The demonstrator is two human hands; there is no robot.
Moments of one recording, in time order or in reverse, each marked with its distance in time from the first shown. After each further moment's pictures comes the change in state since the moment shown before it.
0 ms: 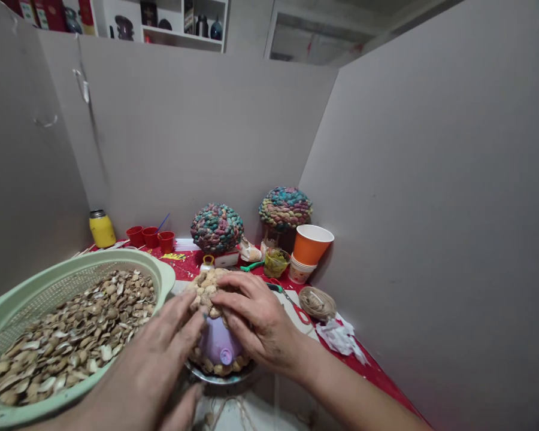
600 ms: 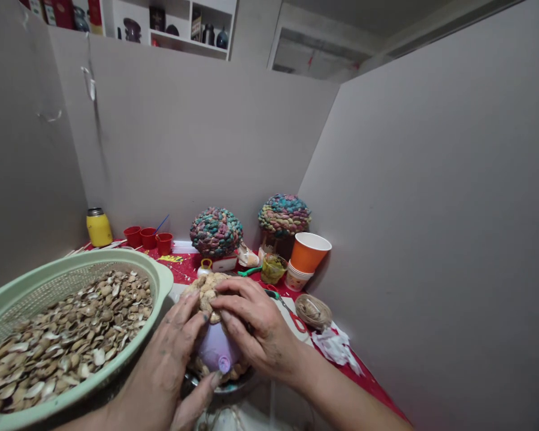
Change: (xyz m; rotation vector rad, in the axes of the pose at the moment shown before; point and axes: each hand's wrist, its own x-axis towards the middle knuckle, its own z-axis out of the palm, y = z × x) left_hand -0.008 0.011 0.066 -0.267 0.221 -0.115; right_hand 0.003 -0.001 0.000 0.089 0.006 0.059
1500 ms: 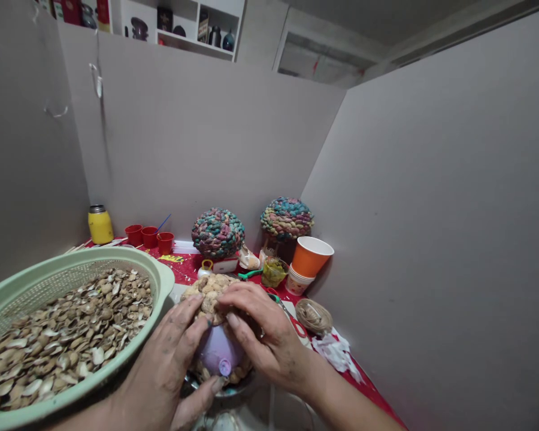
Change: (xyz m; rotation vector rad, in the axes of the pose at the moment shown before) left_hand -0.006 -0.011 0.009 -0.001 -0.016 -0.008; right_hand -0.001 -0.006 -0.005 0.099 0.024 -0.009
